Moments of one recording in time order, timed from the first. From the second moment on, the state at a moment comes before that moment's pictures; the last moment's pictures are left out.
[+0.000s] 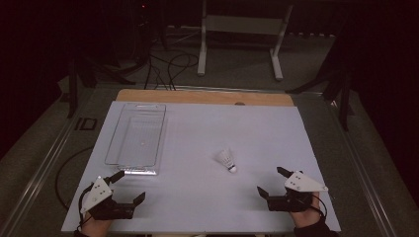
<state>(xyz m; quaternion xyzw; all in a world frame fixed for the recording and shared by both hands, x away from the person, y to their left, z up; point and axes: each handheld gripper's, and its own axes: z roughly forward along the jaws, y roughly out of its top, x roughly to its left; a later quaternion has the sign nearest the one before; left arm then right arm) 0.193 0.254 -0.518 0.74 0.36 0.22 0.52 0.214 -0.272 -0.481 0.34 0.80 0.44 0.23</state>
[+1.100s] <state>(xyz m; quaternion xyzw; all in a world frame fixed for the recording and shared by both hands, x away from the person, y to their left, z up) 0.193 0.253 -0.518 0.74 0.36 0.22 0.52 0.248 -0.251 -0.417 0.33 0.80 0.43 0.25</state>
